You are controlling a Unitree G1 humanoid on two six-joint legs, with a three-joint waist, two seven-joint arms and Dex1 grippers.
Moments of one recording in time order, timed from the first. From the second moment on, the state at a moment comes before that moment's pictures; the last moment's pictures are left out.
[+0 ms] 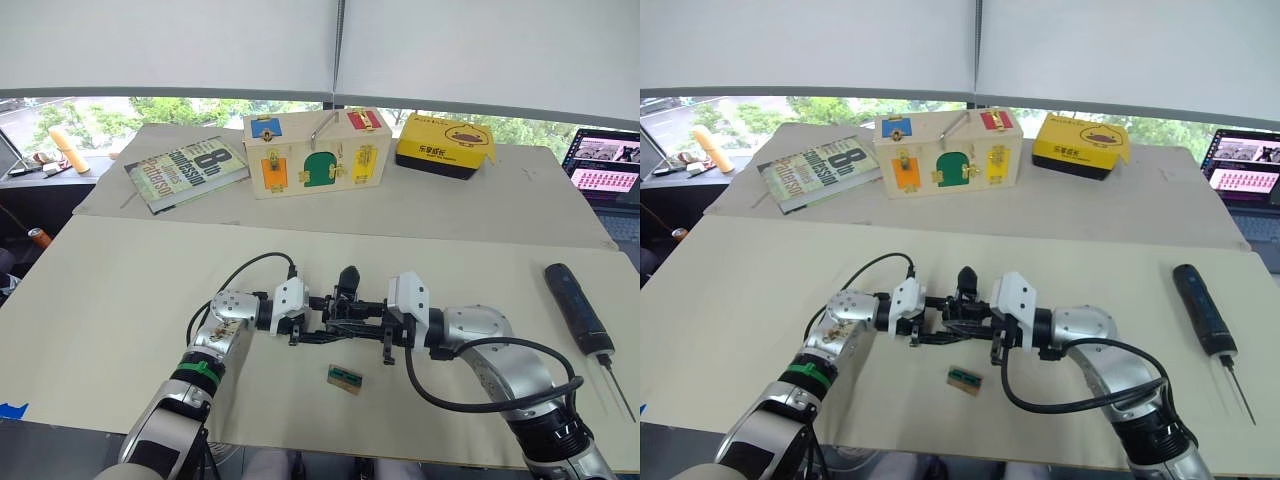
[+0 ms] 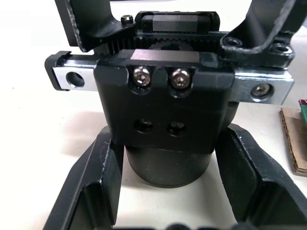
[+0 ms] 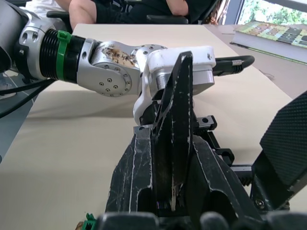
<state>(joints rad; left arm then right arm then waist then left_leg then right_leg) -0.56 0.30 -0.25 0.60 -0.15 -0.25 -1.32 -0.26 -0.52 0.23 -0.33 0.36 0.31 0.96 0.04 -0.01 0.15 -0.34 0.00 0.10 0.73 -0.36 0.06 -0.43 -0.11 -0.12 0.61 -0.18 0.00</state>
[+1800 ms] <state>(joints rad) -0.52 0.32 -0.26 0.55 -0.15 -0.20 -1.28 -0.33 -0.51 0.19 -0.23 0.49 0.34 1.11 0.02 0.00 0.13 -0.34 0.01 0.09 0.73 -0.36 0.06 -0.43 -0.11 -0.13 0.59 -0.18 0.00</state>
